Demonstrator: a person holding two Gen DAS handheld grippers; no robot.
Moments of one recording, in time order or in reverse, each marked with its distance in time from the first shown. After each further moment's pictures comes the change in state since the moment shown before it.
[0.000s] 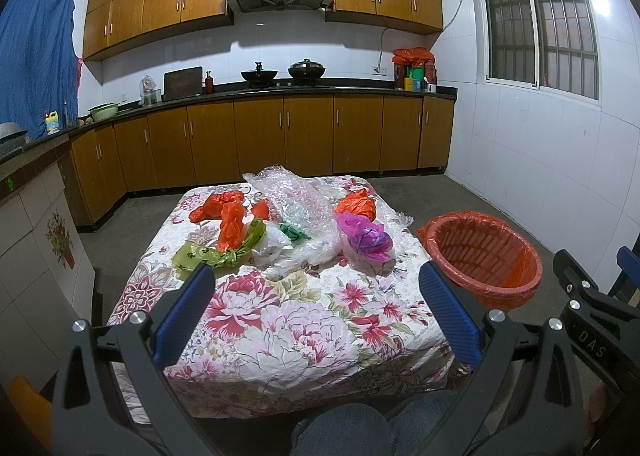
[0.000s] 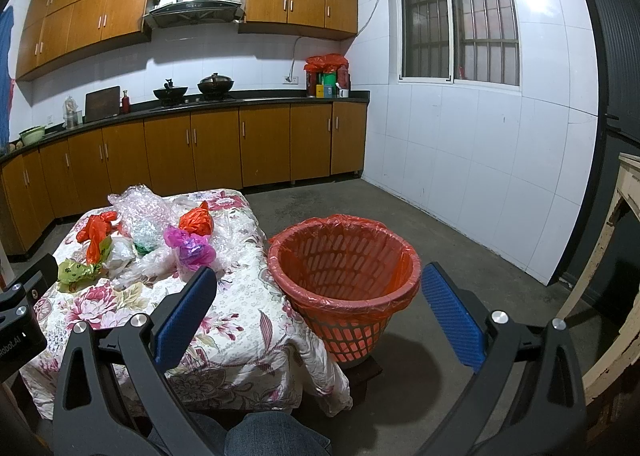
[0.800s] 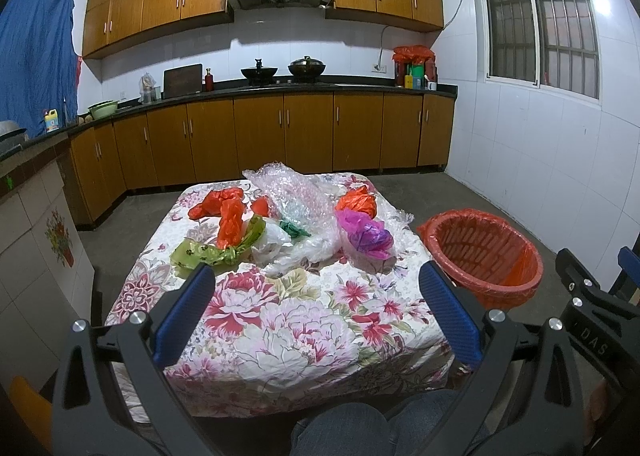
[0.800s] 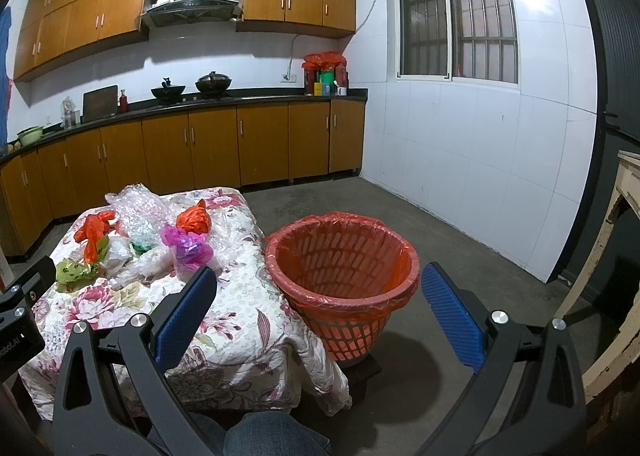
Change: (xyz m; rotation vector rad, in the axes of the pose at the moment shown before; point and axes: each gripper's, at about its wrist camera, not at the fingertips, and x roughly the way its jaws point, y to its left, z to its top) left arm 0.000 0.000 0.000 0.000 0.002 0.000; right arm 0.002 -0.001 -0.001 0.001 0.003 -0.001
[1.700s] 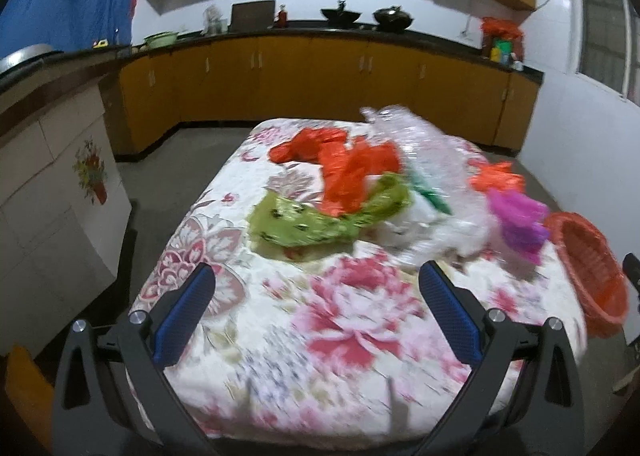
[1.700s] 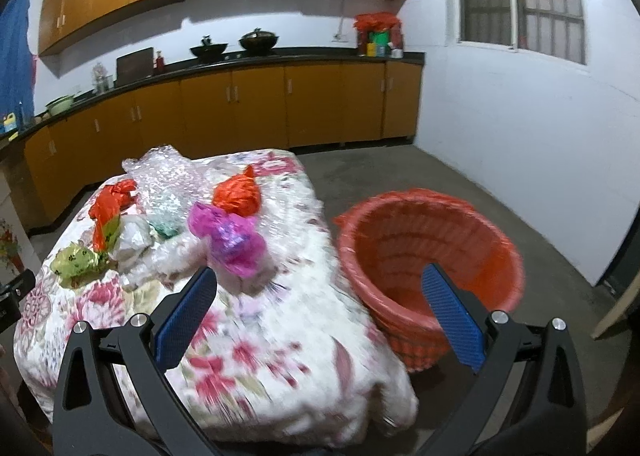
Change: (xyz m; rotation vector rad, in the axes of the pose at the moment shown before) left arm 0.135 0.146 -0.015 -0.176 0.205 0.209; right arm 0.124 0.074 0.006 -0.052 0.155 0.183
